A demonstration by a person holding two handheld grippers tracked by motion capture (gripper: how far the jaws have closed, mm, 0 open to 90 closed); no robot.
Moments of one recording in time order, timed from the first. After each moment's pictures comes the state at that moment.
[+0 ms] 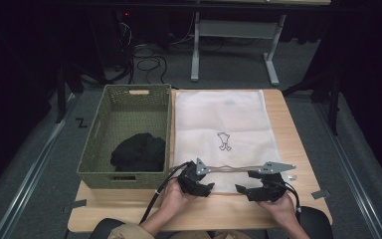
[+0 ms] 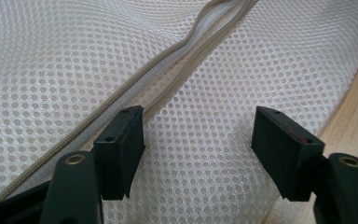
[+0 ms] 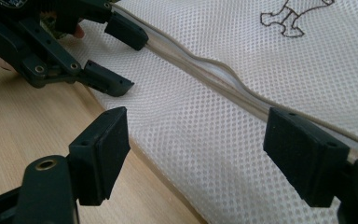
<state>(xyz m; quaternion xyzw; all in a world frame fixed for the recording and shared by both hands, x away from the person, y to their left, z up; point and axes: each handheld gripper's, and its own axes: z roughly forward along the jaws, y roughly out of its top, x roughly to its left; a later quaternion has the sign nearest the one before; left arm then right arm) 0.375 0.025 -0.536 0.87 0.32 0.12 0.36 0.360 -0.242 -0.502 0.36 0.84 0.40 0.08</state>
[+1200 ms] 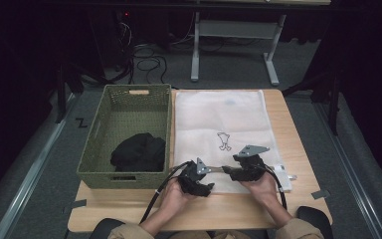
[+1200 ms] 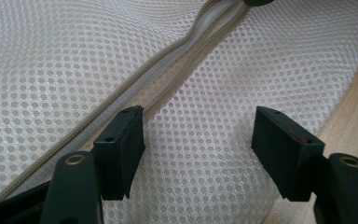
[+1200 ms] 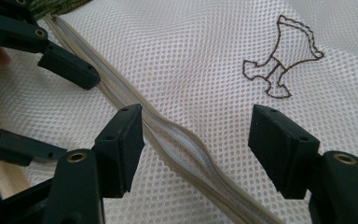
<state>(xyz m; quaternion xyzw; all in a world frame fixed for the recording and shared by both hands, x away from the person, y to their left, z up) 0.376 0.024 -0.535 0.87 0.32 0.12 0.35 0.413 -0.193 -0.505 0.34 0.86 0.36 0.14</state>
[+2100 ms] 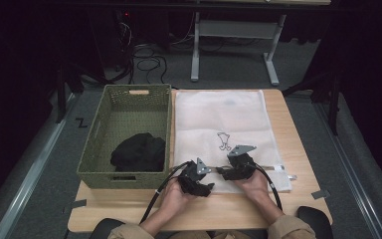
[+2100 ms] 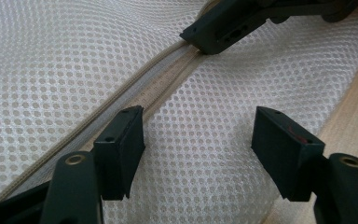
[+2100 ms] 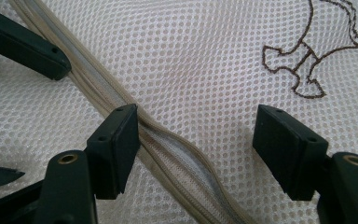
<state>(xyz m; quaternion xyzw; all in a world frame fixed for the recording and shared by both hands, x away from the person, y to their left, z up) 0.376 0.024 -0.535 0.87 0.32 0.12 0.35 0.431 -0.174 -0.530 0.33 0.87 0.33 0.14</state>
